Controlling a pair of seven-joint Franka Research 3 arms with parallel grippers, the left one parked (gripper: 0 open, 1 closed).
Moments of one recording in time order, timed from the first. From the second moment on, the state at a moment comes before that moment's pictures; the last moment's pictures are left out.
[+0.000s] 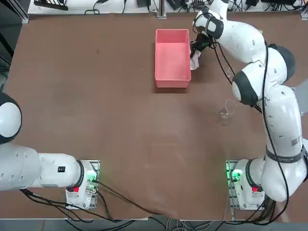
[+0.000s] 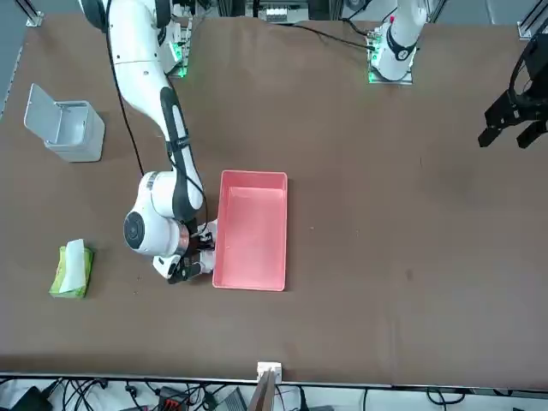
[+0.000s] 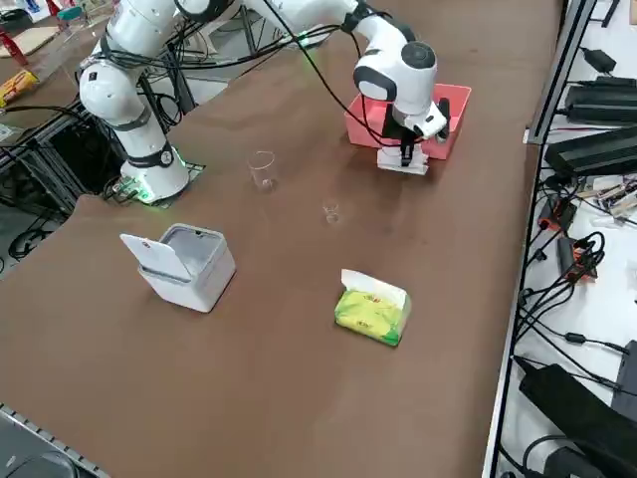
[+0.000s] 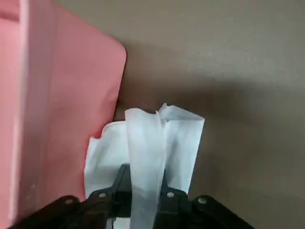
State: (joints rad) arm 0.63 0.89 -0.43 -1.42 0.76 2.12 -0.35
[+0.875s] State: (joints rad) arm 0.64 0.89 -0.43 -1.42 0.76 2.13 -0.35
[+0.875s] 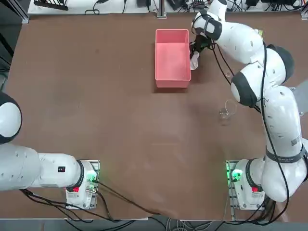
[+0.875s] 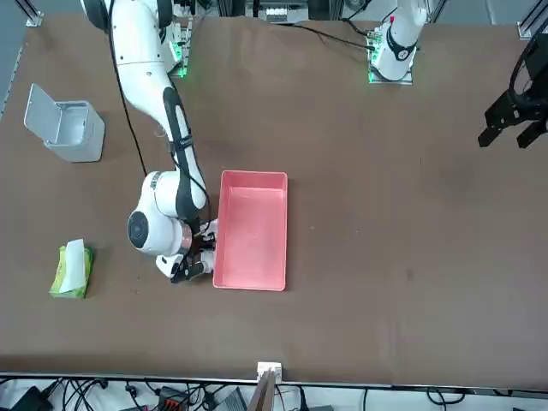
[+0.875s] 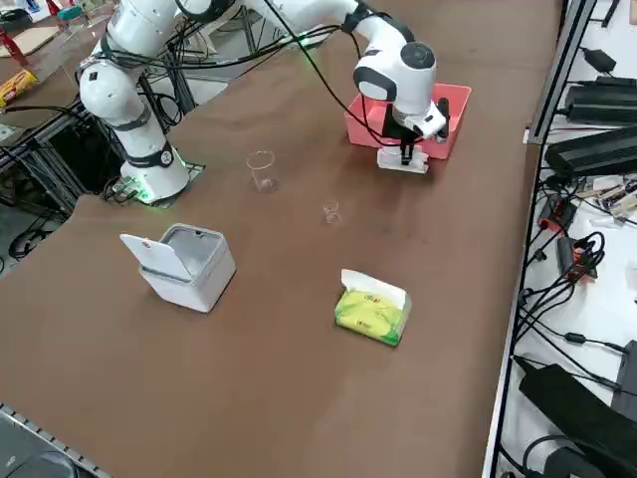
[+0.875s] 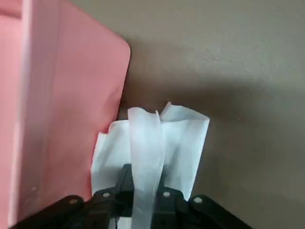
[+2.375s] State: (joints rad) arm 0.72 0.81 -0.47 -1.57 0.77 2.14 -0.35
